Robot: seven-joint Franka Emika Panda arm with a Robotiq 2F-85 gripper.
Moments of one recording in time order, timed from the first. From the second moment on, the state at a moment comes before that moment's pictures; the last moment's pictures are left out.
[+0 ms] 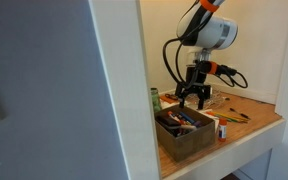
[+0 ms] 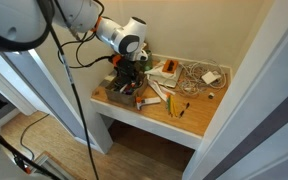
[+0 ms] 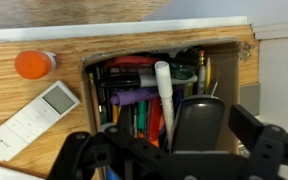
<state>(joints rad) 0.00 0.38 0.06 -1.91 0.33 2.14 -0.13</state>
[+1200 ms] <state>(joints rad) 0.00 0.53 0.07 -1.85 0.33 2.32 -0.15</state>
